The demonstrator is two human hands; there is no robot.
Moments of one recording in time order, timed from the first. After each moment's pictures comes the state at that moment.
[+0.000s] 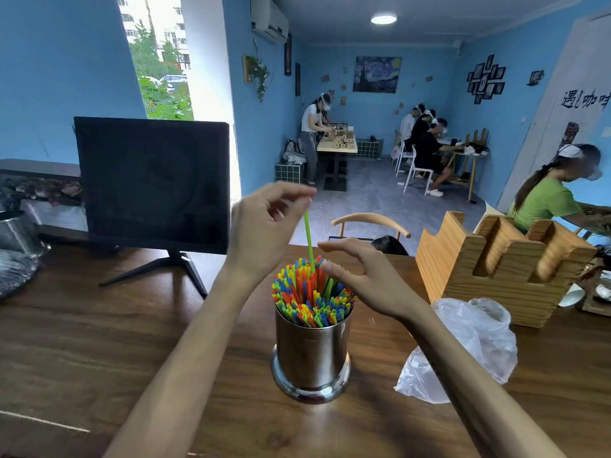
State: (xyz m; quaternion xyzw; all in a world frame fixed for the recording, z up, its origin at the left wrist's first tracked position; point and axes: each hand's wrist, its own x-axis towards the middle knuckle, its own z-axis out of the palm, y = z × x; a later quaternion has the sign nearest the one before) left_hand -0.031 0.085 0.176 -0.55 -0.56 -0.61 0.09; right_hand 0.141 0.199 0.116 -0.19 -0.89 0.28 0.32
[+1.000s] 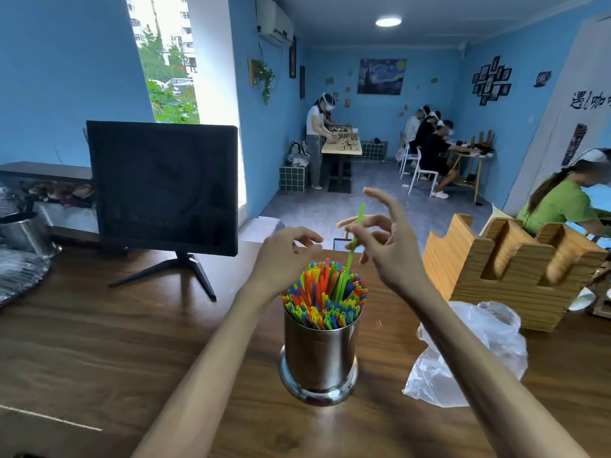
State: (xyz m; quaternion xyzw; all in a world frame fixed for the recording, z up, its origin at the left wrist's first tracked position) left_hand -0.050 0.116 0.124 -0.54 -0.70 -0.47 -0.07; right_hand 0.129 0.207 0.140 -0.17 -0.75 0.39 0.50
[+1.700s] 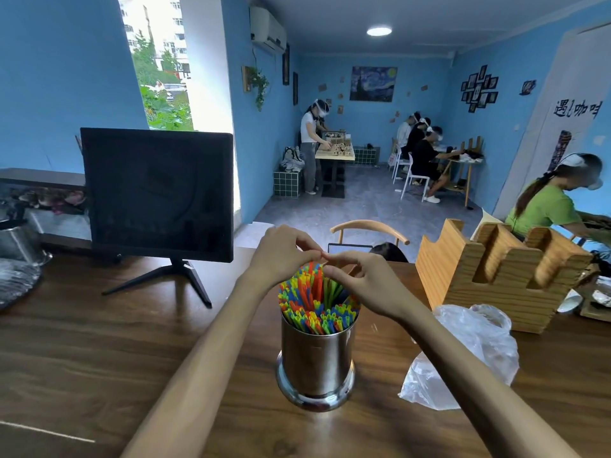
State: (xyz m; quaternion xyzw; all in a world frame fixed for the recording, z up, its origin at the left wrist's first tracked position) left_hand -0.060 0.130 0.142 -0.60 -0.70 -0.39 -0.04; right_hand 0.129 0.212 0.110 -0.22 -0.88 0.27 0.32
